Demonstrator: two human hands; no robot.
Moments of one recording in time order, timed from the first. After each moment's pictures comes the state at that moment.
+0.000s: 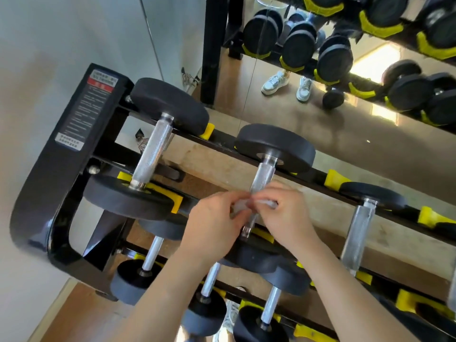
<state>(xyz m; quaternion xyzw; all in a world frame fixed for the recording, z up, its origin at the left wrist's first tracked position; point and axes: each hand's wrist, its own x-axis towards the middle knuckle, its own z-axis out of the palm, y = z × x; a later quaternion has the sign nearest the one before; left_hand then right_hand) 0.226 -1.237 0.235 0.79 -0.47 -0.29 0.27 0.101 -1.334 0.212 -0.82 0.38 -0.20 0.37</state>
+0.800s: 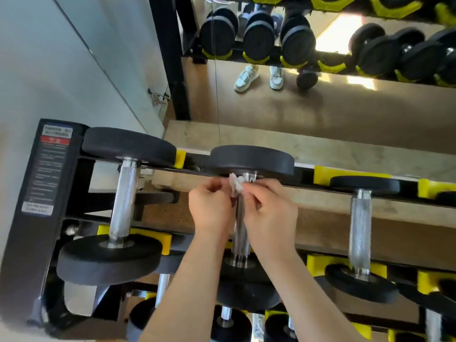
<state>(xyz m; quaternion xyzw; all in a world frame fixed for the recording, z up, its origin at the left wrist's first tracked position) 0.227 -1.329 0.221 0.78 -0.13 -0.39 0.47 0.137 -1.335 0.207 -0.74 0.52 -0.38 0.18</state>
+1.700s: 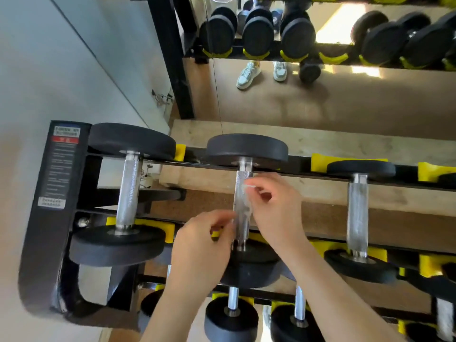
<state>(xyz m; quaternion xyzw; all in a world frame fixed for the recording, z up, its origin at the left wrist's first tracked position) 0.225 -1.239 0.242 0.78 -0.48 -0.29 0.27 0.108 -1.330 0.207 -0.73 0.51 -0.32 0.31</state>
